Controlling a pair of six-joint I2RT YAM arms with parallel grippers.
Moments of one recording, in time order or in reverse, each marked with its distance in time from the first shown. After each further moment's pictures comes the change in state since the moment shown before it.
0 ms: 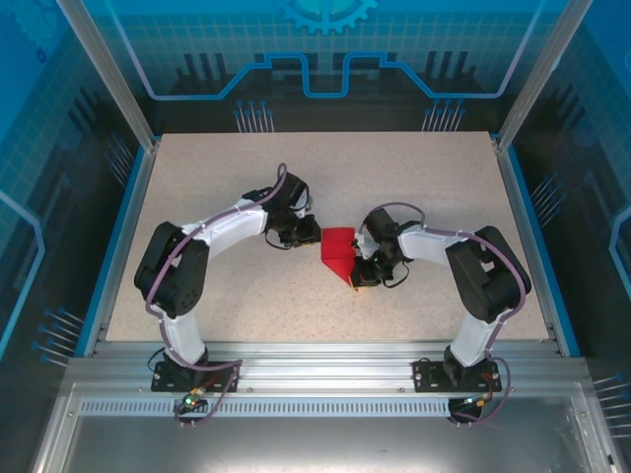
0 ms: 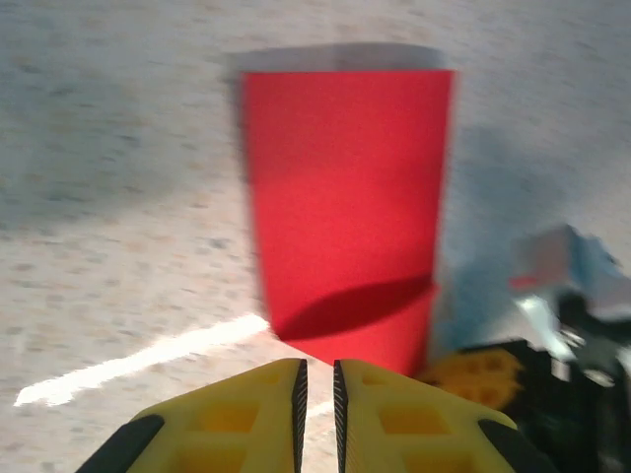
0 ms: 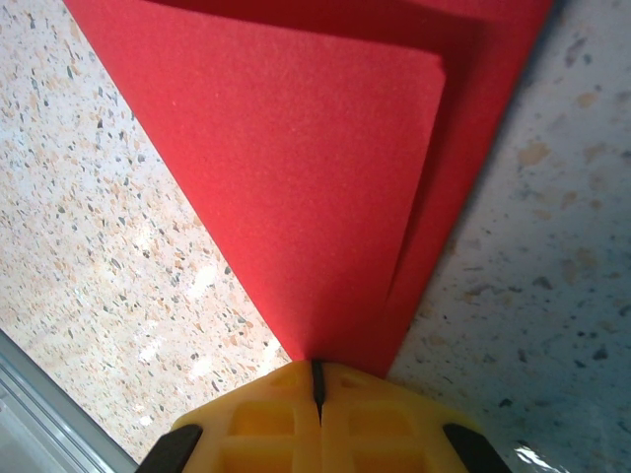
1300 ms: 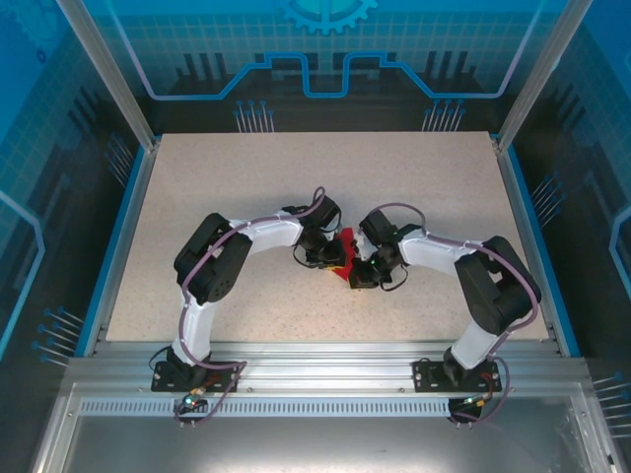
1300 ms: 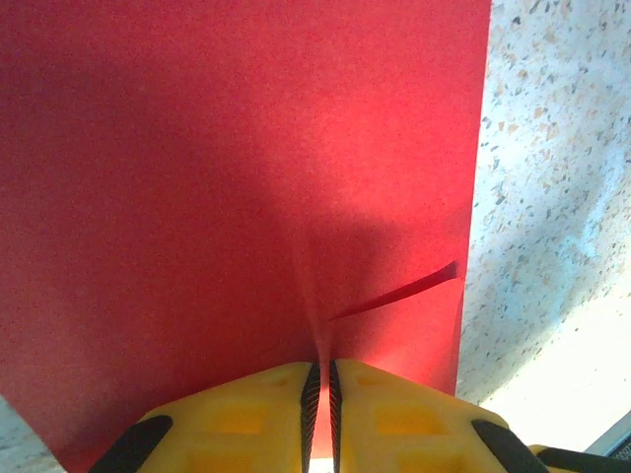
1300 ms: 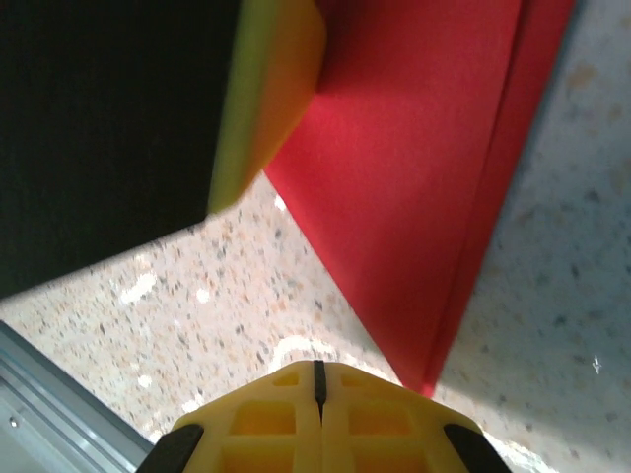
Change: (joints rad) left arm -0.127 0.243 0.067 0.045 0.041 -0.034; right arm 0.061 -0.078 -0.011 0.008 0.051 0.132
